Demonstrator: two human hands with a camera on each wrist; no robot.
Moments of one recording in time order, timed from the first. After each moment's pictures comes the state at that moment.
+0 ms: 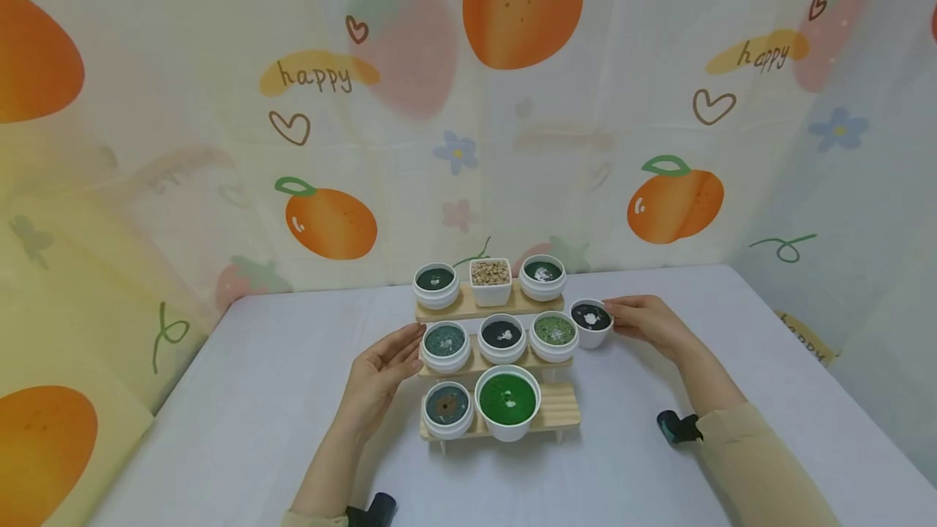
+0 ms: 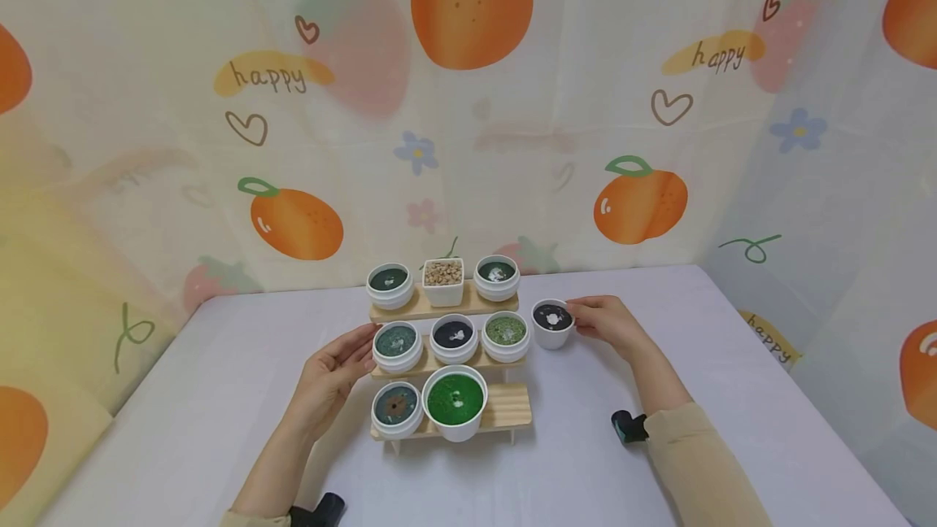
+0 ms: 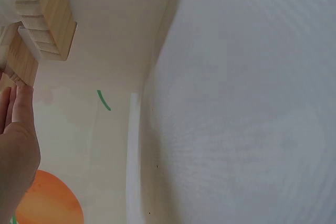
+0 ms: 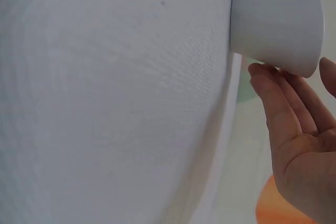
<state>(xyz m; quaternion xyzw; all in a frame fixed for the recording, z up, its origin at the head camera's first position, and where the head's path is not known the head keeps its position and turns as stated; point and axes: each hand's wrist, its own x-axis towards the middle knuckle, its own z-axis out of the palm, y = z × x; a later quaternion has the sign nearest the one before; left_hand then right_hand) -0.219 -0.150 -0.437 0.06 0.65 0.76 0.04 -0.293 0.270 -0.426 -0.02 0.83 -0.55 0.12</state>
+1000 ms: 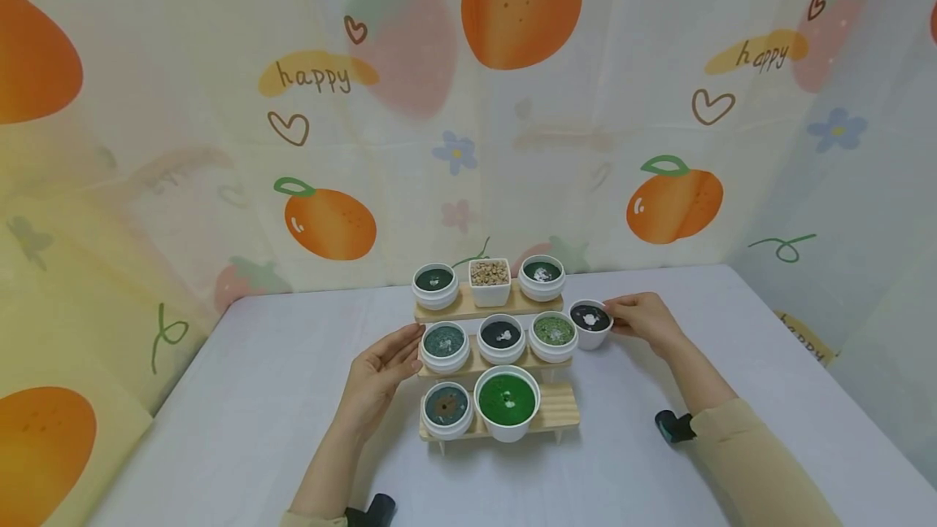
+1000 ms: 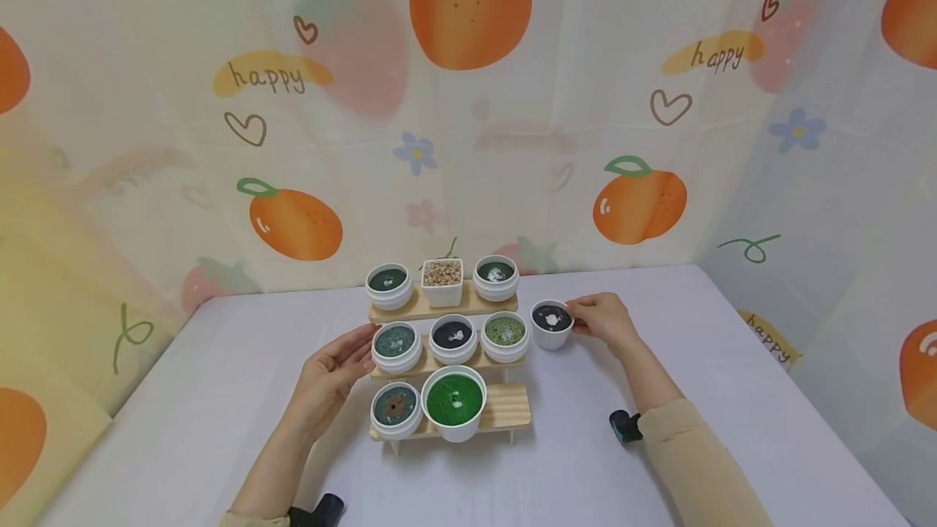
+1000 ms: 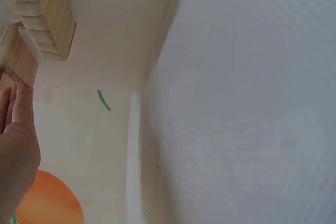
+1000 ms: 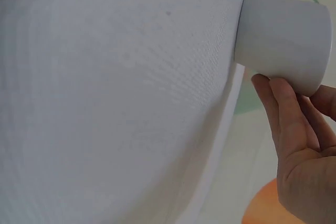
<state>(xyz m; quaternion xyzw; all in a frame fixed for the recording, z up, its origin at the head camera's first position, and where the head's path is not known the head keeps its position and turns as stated) -0.219 -0.150 -0.435 0.05 0.64 0.76 0.04 -0.297 0.260 -0.429 0.02 0.83 -0.55 0.06</state>
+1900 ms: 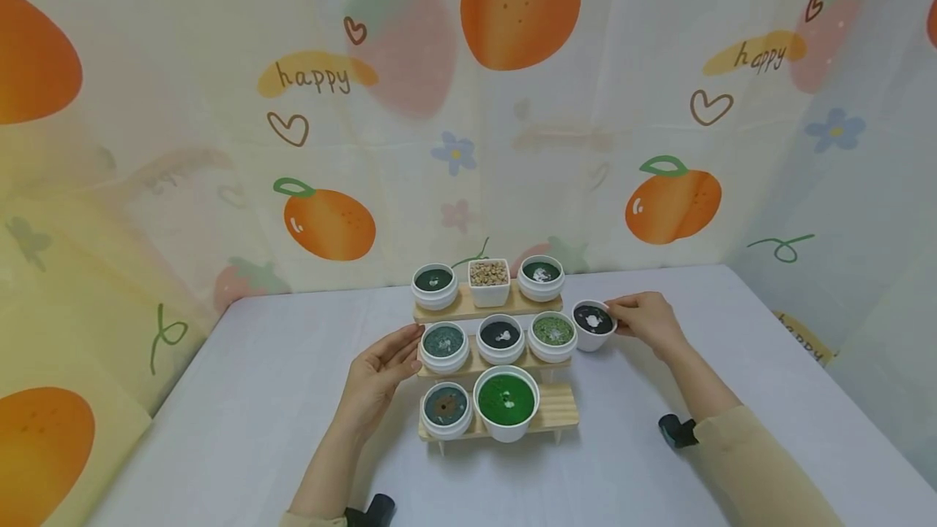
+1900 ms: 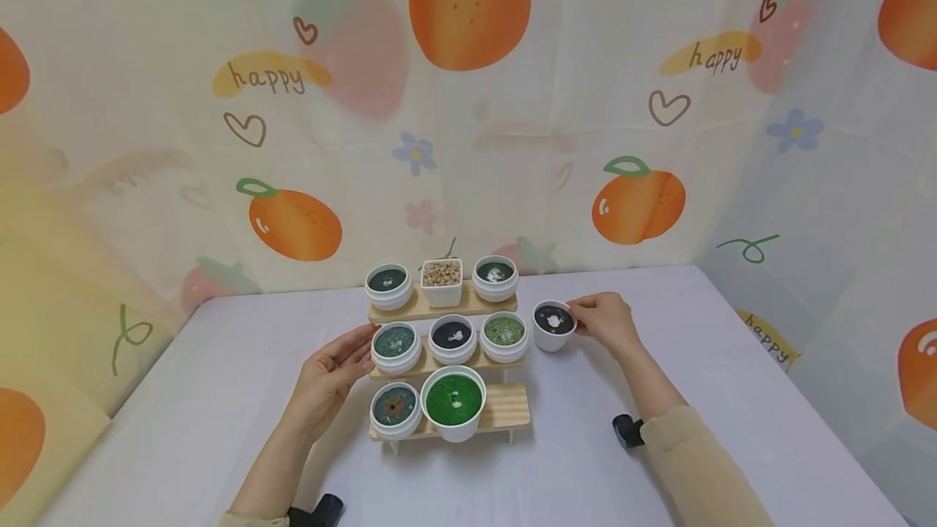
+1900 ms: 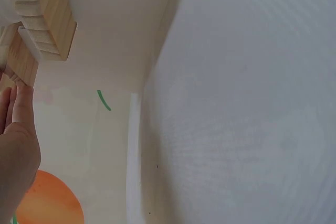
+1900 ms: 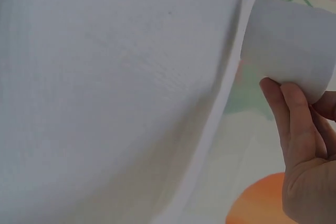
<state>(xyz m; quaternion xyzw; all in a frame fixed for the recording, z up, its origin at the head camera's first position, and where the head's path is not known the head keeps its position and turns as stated) -0.219 -0.150 -0.437 0.06 0.64 0.77 0.04 -0.286 0.257 -0.421 0.03 0.87 -0.49 0.02</state>
